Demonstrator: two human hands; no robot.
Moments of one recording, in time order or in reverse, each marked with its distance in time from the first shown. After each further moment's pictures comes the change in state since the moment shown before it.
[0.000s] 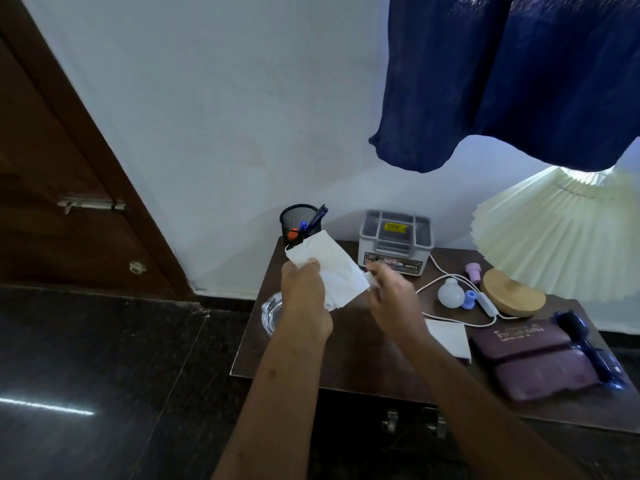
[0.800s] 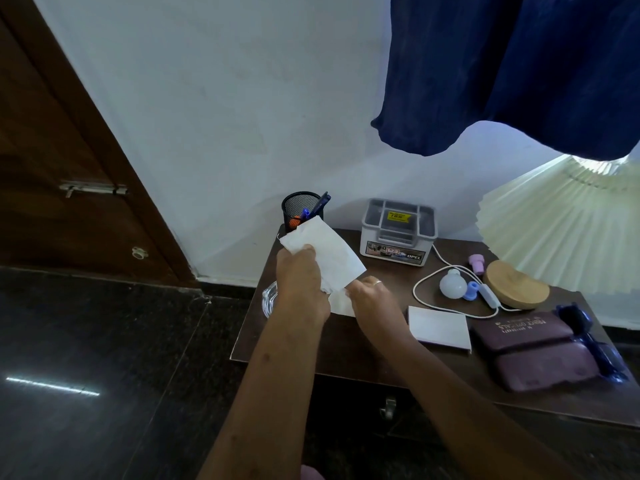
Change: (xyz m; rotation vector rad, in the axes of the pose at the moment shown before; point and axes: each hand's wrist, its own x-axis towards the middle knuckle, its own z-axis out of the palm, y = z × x) left_hand 0.000 0.005 -0.003 -0.034 0.030 -0.043; right_hand -0.016 0.003 0.032 -0.225 -0.189 -0.208
